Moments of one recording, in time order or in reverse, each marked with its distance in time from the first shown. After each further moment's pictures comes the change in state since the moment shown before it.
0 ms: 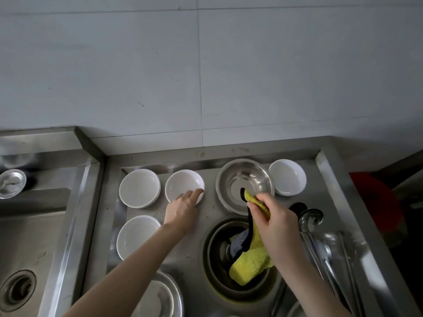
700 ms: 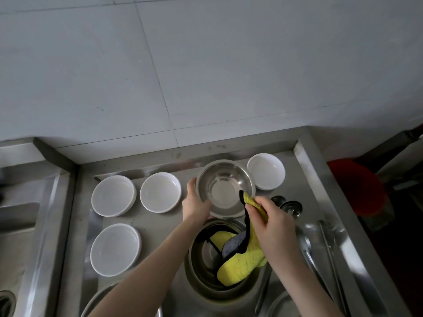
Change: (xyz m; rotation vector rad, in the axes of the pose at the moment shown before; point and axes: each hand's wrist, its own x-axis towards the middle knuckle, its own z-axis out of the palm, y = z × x) left_hand 0.016 0.107 0.011 -0.868 -0.074 -0.501; right_hand -0.011 0.048 -0.026 0.042 0.023 0.125
